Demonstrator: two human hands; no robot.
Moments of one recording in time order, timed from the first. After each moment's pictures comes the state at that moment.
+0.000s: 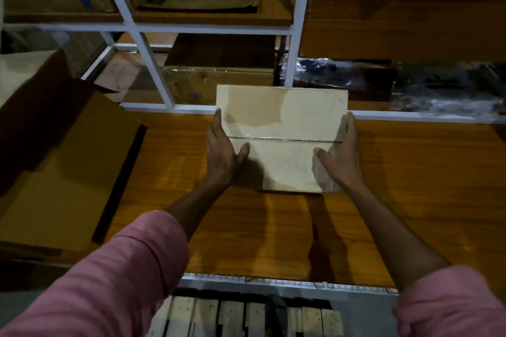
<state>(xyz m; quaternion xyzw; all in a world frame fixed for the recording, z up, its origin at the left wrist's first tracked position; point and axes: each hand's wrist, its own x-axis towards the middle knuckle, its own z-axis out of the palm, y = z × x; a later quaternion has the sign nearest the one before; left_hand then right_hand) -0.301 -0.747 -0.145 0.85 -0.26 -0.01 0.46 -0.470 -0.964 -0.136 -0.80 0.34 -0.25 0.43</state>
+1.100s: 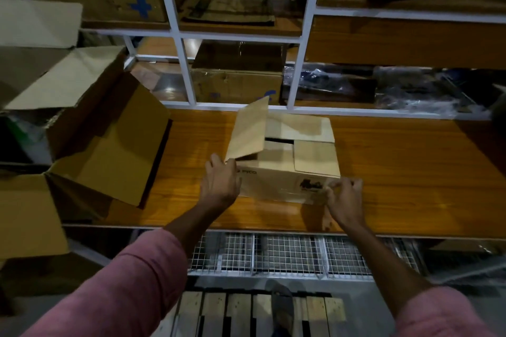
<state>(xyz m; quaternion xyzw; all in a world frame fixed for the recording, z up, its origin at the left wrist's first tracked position) -0.390 -0.580 -0.140 0.94 -0.30 -0.03 0.16 -0.598 -0.804 -0.176 -0.84 0.43 -0.19 0.28</state>
